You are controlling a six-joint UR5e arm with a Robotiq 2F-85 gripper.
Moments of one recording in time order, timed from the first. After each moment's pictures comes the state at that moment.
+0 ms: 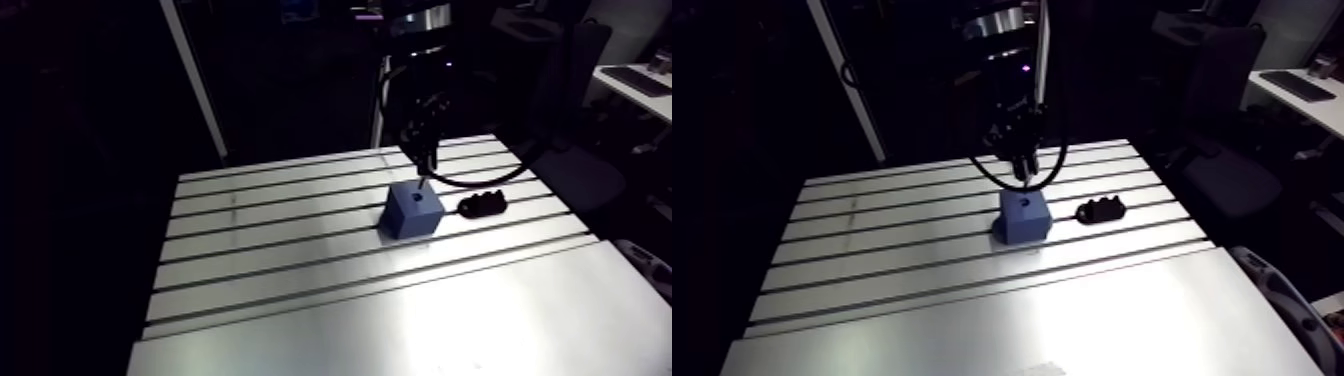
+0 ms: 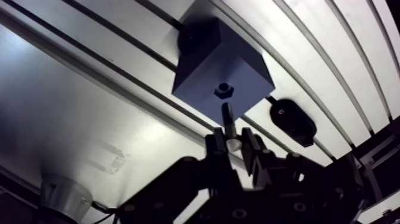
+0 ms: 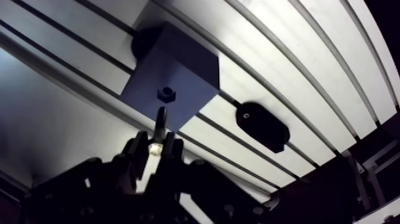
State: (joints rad) arm -0.23 -1.22 1.67 -1.74 -1.82 -2.46
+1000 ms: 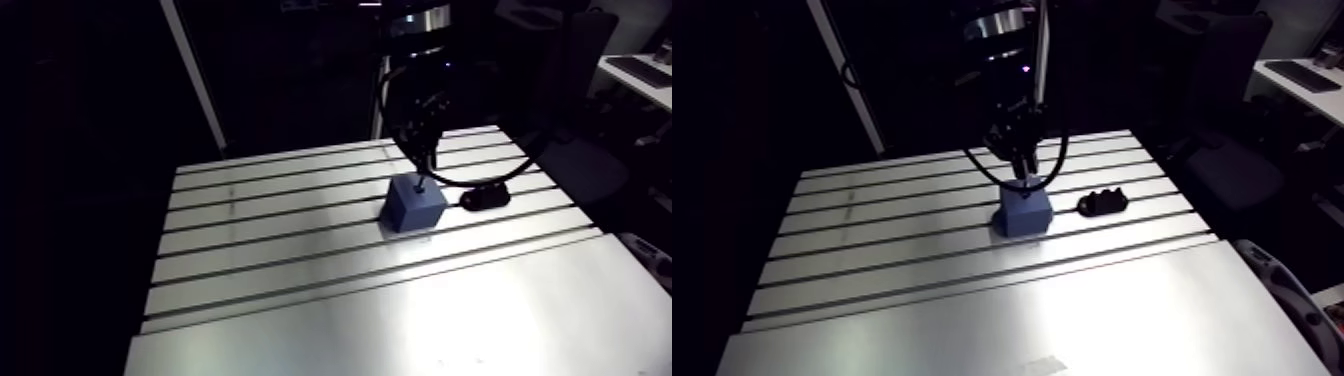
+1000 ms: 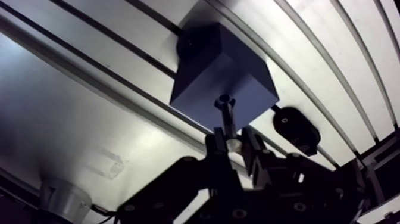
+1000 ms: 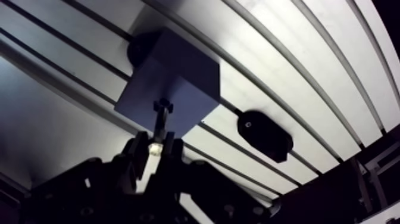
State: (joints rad) arm -0.23 -1.19 1.67 -1.76 -1.82 -2.46
